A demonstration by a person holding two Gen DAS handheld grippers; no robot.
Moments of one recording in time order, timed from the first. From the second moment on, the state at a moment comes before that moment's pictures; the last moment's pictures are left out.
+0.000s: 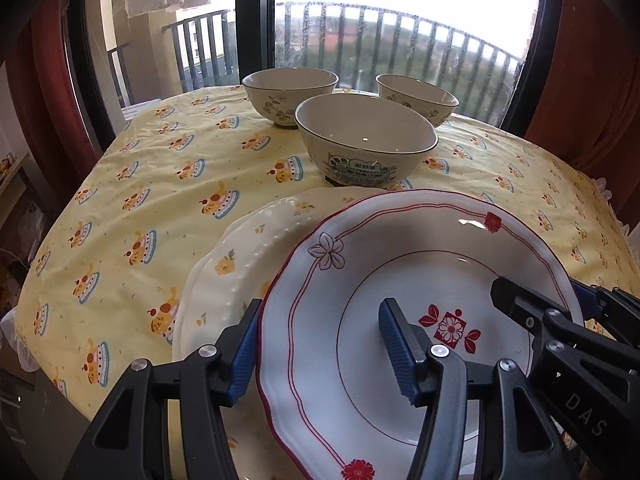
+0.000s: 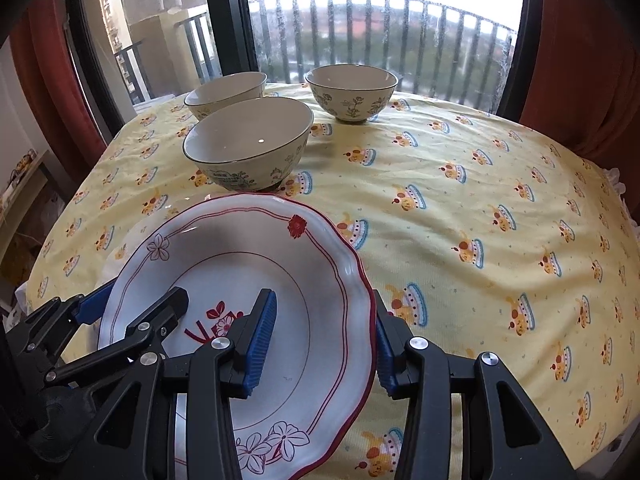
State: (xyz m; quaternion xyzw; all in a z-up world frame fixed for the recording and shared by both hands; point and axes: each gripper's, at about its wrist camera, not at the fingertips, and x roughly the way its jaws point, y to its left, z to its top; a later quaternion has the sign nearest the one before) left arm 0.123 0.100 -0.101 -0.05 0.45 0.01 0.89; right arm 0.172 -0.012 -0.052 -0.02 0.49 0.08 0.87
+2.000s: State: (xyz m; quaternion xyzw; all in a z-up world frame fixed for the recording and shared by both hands) left arm 0.120 0.127 -0.094 0.00 0.42 -0.01 0.91; right arm 0.180 0.008 -0.059 -0.07 0.47 0.06 0.88
